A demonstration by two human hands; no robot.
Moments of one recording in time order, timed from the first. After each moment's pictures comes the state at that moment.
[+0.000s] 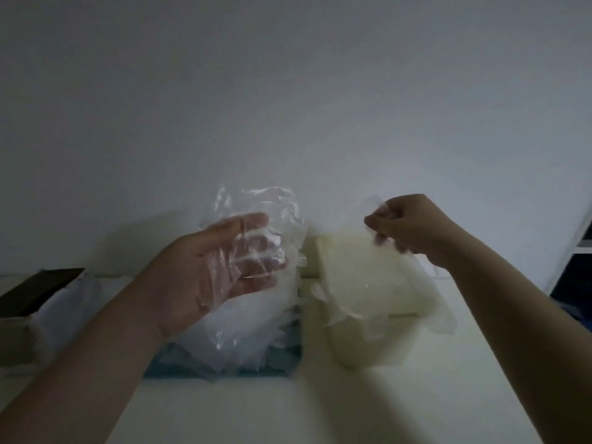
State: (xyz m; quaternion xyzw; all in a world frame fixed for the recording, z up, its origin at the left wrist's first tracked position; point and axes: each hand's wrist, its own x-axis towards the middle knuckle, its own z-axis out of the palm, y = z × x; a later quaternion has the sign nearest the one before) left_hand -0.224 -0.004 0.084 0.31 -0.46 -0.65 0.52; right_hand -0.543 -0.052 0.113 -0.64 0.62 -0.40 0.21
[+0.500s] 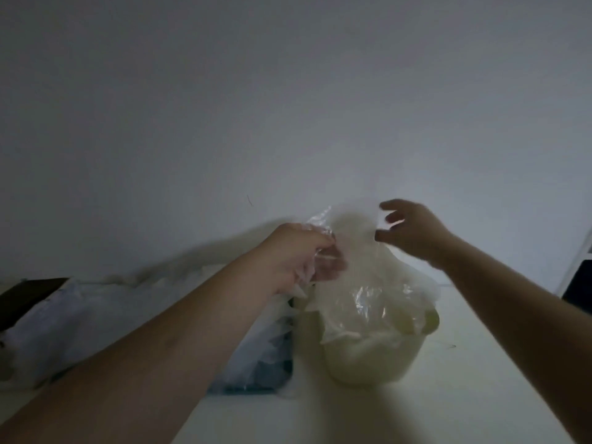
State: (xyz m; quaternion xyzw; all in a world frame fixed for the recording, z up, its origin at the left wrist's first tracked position) left_hand -0.349 -0.084 0.086 0.46 -0.52 -0.60 0.40; right_hand -0.576 -0.106 0.091 -0.65 0.67 -0.33 0.13
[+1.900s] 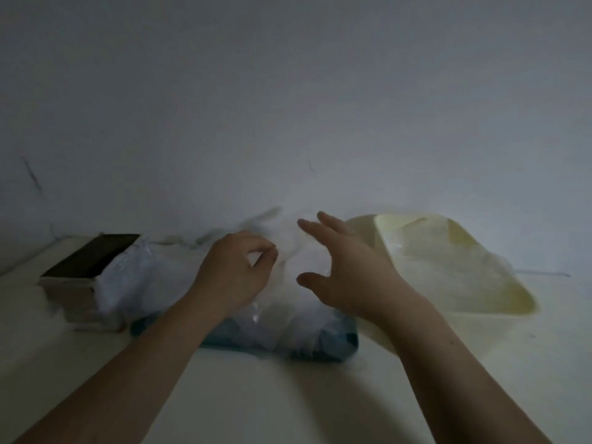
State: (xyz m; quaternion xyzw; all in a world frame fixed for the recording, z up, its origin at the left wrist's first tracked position) left_hand -0.166 -0.049 0.005 0.59 -0.70 -0.10 0.39; right_hand -0.368 -0.026 0.053 -0.81 0.55 -0.16 0.12
